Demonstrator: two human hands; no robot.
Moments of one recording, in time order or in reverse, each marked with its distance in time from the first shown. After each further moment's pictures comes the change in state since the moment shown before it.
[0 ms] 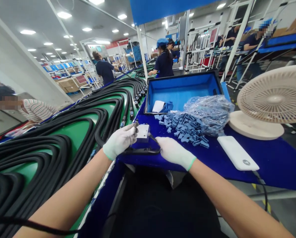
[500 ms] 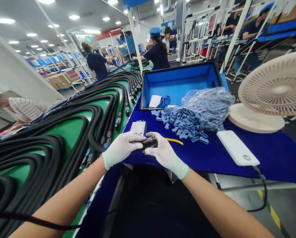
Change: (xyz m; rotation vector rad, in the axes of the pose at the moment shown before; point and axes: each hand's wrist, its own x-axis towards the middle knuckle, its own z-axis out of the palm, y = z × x) left_hand -0.018 0.002 0.030 1.027 -0.168 0.147; right_hand 0.005 -0.029 0.028 1.204 0.238 0.245
